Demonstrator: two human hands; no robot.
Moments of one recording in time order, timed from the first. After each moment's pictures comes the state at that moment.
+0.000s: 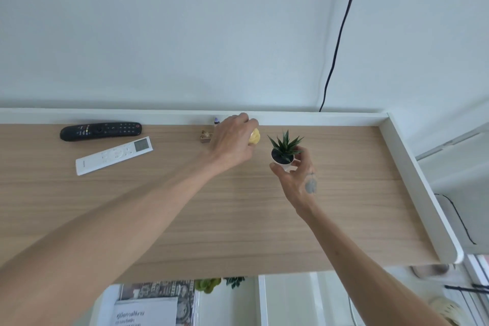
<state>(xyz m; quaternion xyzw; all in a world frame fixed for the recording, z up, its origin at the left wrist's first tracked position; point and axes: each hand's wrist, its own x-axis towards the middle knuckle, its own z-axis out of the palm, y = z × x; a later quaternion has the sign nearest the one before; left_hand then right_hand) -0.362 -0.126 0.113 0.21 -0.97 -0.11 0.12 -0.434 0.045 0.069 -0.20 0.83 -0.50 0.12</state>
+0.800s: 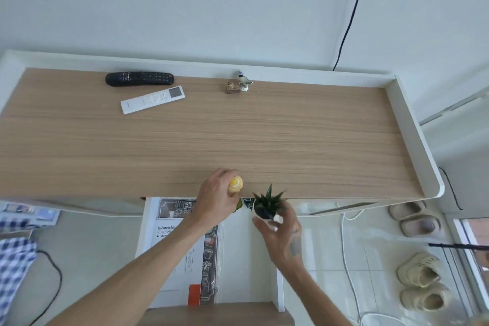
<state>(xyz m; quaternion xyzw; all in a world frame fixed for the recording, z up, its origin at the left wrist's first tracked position) -0.126 0.016 0.058 0.31 -0.88 -0.34 0.11 -0.199 0.191 0.046 -0.21 0.81 -0.50 0.21</state>
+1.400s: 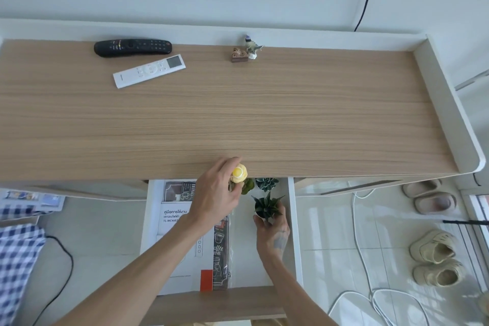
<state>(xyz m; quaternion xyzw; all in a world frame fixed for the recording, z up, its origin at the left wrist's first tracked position) -0.091 0.019 0.028 0.27 -0.90 -0.30 0.17 -0.139 0.177 -0.059 -0.03 0.89 -0.40 0.21</state>
